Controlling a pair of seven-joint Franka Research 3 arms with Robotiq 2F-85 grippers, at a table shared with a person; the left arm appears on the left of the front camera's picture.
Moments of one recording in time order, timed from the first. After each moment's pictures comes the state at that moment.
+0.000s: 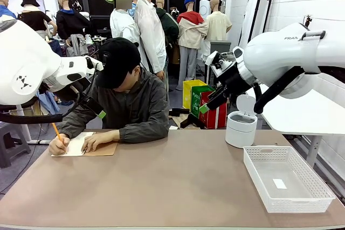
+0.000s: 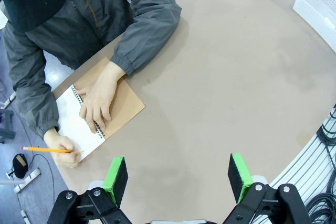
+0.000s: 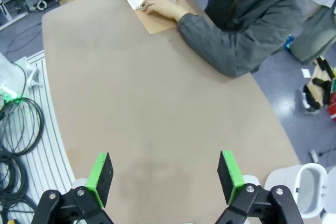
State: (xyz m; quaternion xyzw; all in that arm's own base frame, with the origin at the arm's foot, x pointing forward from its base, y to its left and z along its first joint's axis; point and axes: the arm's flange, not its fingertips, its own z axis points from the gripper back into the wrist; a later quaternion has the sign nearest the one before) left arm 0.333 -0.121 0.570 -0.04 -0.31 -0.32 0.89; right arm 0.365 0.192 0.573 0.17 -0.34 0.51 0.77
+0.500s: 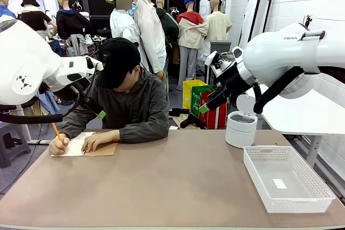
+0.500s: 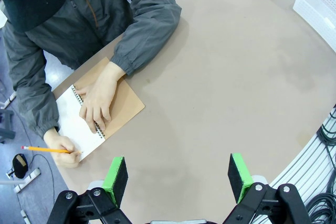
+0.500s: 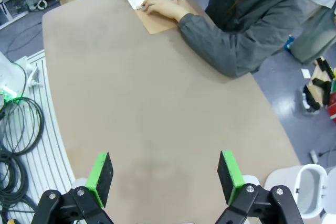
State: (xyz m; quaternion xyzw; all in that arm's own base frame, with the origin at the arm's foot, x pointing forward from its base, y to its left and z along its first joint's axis) left arm 0.333 -0.121 0.570 -0.04 -0.31 -0.32 0.89; right arm 0.364 0.193 0.573 0.17 -0.34 0.51 0.77
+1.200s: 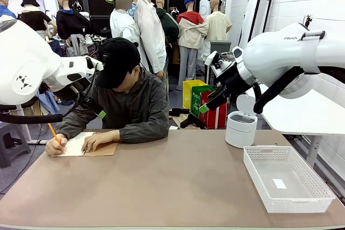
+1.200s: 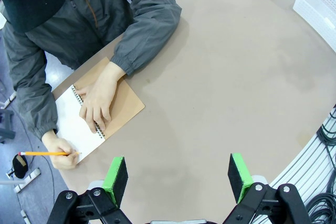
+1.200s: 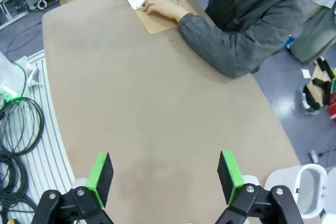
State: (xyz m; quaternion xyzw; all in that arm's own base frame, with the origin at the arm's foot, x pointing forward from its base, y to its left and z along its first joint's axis) left arm 0.333 -0.121 0.570 -0.04 -0.31 -0.32 0.89; right arm 0.364 0.193 0.573 0.17 -0.34 0.51 0.77
